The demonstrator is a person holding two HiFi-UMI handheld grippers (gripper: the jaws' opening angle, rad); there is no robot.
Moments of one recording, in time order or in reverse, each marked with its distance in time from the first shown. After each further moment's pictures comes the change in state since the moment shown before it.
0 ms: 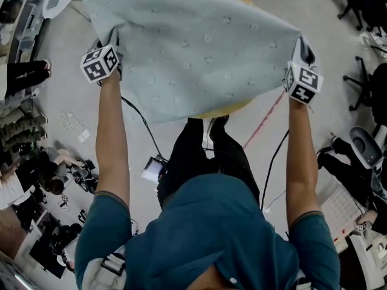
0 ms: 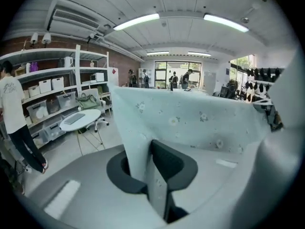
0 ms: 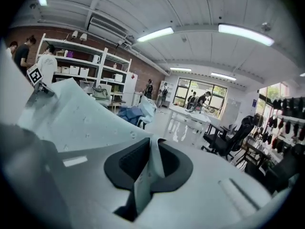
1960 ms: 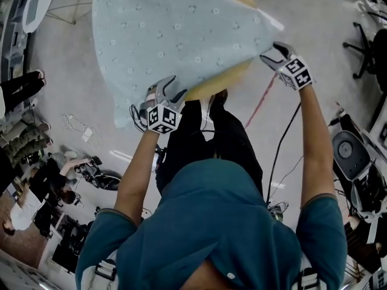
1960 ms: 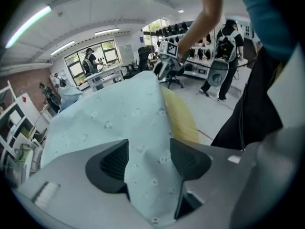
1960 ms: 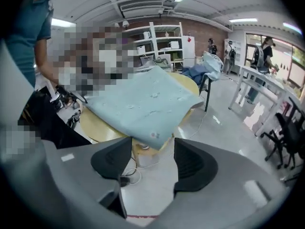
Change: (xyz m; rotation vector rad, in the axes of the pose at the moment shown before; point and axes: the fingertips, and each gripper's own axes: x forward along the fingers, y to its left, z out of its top) left arm -0.124 -0.319 -0.263 0.772 0.223 -0.615; right arm -0.057 0.069 -0.240 -0.206 0.390 0.835
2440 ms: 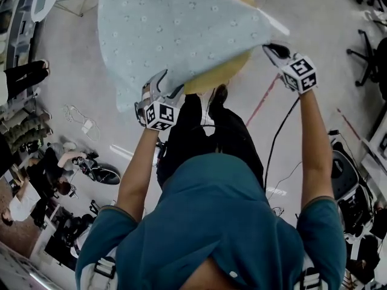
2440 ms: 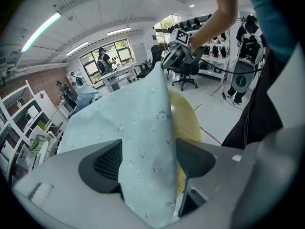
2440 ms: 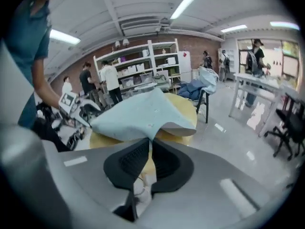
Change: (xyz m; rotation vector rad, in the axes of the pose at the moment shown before) left arm -0.021 0.001 0.015 -0.068 0.026 0.170; right arm -0.053 0.017 0.055 0.049 -0.181 0.014
